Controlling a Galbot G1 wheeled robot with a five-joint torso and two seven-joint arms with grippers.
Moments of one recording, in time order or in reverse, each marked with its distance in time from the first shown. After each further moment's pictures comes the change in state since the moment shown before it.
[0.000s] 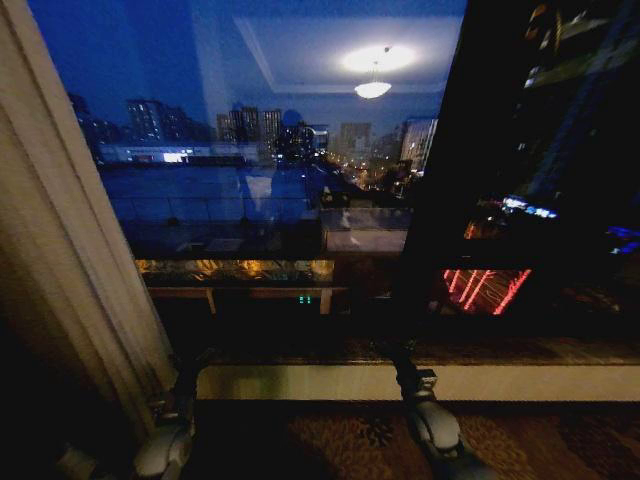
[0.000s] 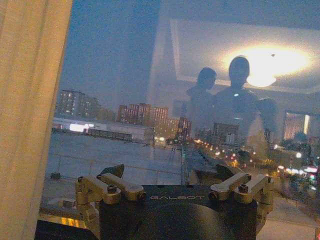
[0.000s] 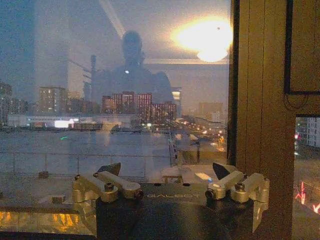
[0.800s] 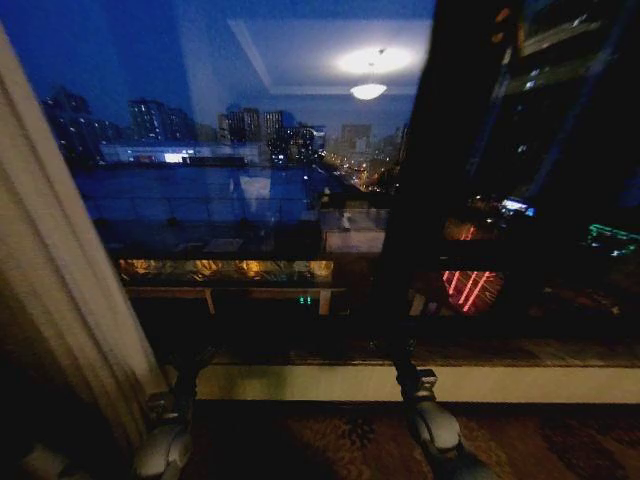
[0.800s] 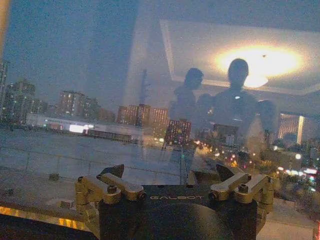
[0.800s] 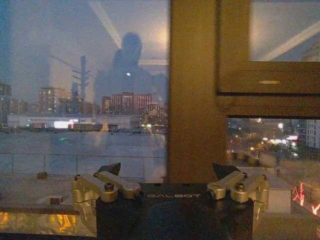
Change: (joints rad) left arm 0.001 0.000 -0.001 -0.001 -0.001 -0.001 0.001; right arm 0.000 0.000 0.000 0.000 0.000 0.000 0.000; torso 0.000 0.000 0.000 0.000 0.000
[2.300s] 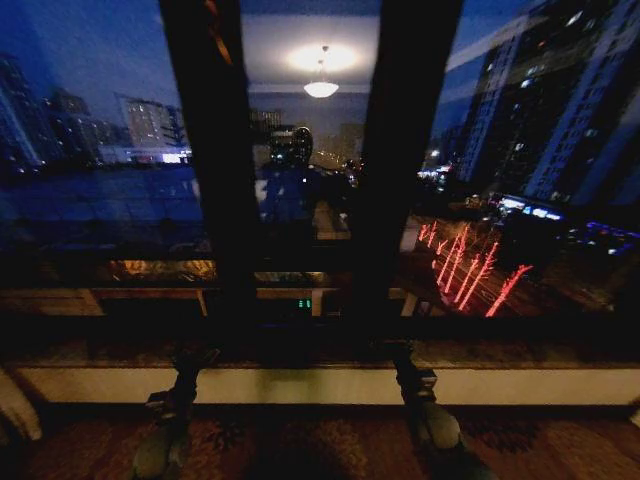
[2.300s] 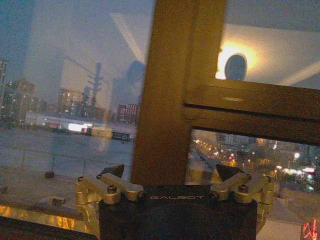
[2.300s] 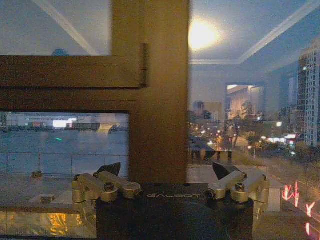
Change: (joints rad) left arm 0.000 0.000 0.000 0.000 0.000 0.000 0.000; right arm 0.000 0.000 0.000 0.000 0.000 0.000 0.000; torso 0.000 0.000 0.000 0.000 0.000
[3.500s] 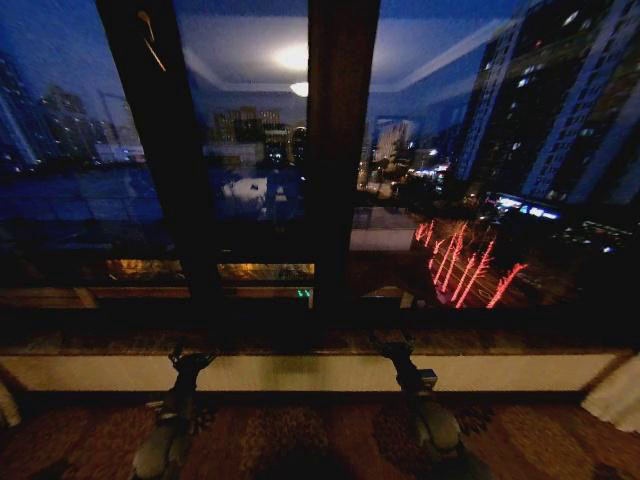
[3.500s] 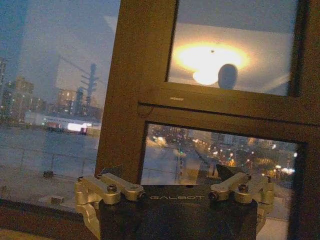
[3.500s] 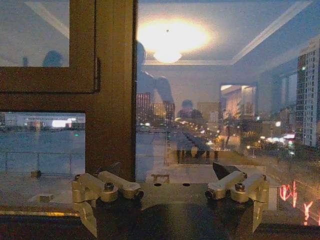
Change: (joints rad) left arm 0.000 0.000 0.000 0.000 0.000 0.000 0.000; right arm 0.000 0.000 0.000 0.000 0.000 0.000 0.000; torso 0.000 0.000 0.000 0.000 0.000
